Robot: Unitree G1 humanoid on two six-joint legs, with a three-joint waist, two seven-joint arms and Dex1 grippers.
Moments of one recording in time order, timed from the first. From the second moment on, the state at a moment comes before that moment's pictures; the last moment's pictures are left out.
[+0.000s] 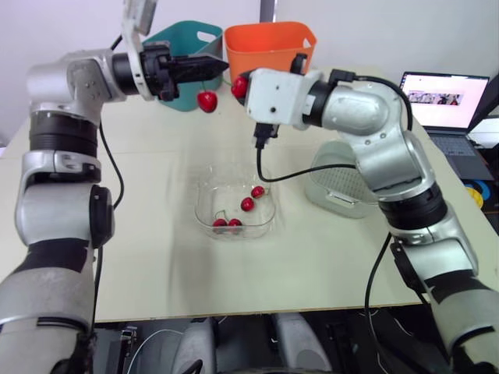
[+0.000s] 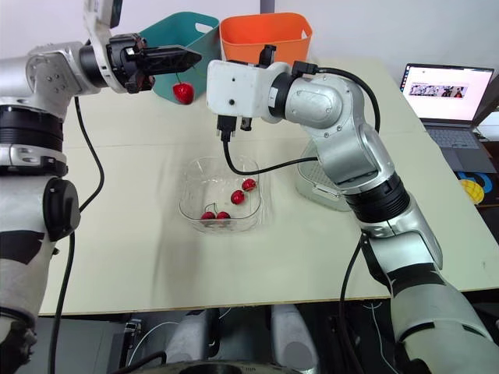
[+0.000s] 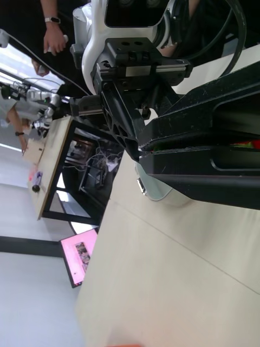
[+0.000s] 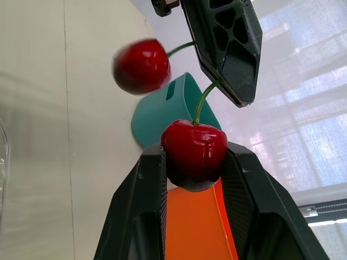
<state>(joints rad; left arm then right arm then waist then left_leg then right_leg) -1.38 0.60 0.03 0.78 -0.45 0.71 -1.42 -1.07 -0.52 0.34 -0.12 -0.26 0.29 0.80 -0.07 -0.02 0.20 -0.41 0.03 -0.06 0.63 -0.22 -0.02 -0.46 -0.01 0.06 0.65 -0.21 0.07</state>
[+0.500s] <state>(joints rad) -1.29 0.62 0.11 0.65 -0.47 0.69 -1.35 -1.03 -0.51 0.11 -0.31 0.03 0.80 0.91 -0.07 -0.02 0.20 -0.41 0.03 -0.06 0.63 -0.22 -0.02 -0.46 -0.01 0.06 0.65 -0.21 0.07</state>
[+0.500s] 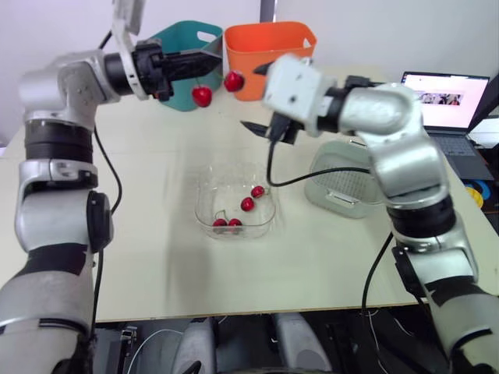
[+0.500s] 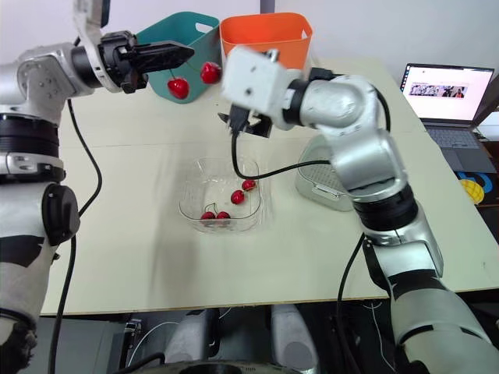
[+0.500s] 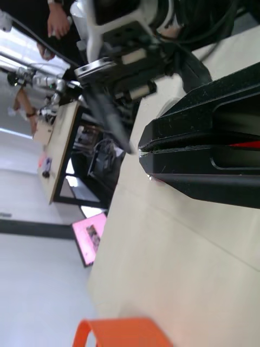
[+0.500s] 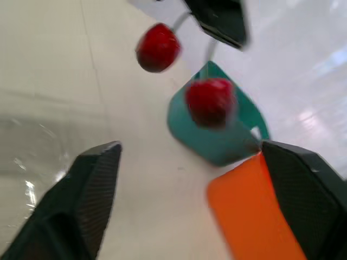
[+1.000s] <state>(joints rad) -1.22 0.65 0.10 0.55 -0.49 0.72 -1.38 -1.21 -0.66 -0.23 -0.22 0.54 1.52 0.94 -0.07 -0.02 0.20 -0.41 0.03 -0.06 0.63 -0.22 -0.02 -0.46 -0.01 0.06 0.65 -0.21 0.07</state>
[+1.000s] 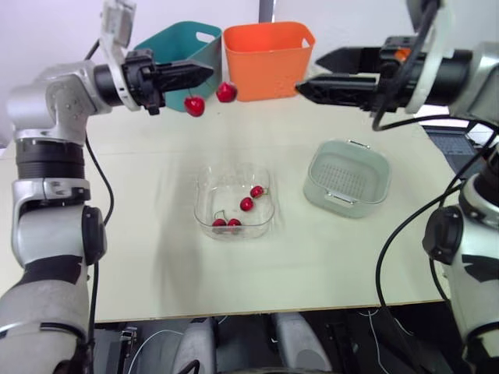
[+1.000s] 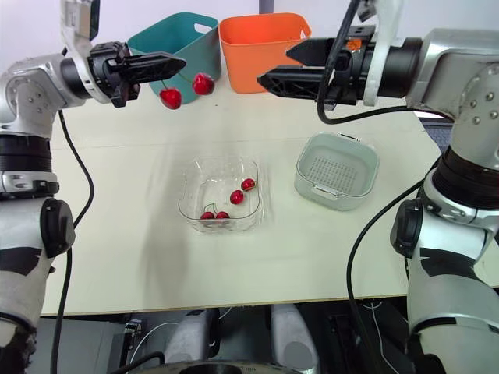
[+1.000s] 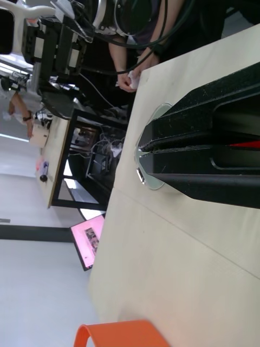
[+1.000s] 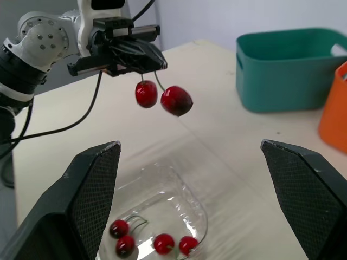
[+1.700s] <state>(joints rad) -1.17 0.62 0.07 0.35 -0.56 0.83 -1.37 -1.33 -0.62 0.16 0.14 0.58 1.19 1.11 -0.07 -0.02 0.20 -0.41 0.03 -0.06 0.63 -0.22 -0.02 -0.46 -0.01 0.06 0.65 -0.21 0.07</state>
